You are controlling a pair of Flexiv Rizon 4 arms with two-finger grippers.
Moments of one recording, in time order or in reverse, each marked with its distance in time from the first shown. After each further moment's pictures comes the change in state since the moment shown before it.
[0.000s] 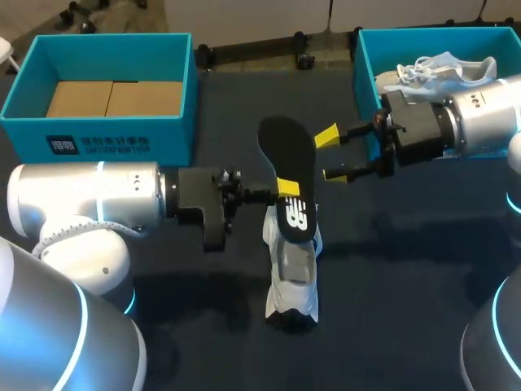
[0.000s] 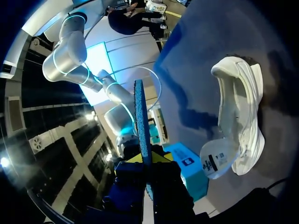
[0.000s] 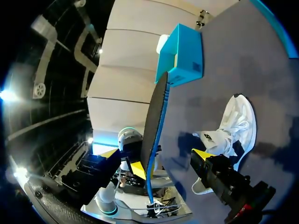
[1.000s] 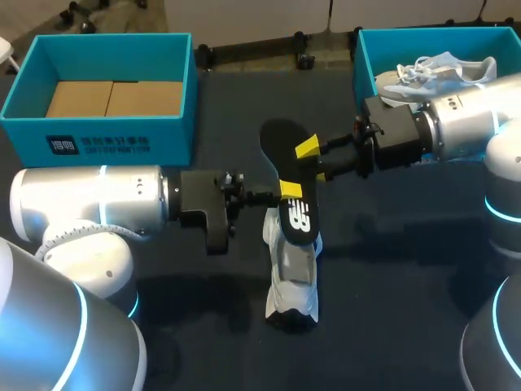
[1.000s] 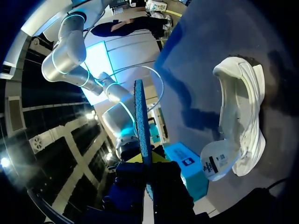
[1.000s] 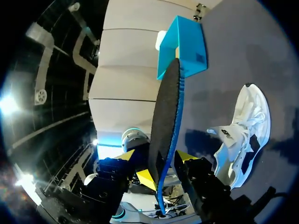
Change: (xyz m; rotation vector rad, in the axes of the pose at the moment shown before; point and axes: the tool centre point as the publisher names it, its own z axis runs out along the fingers) left arm 0.000 -0.002 0.003 -0.008 0.000 0.001; right arm 0.014 -0.008 0.033 0.022 0.038 0.058
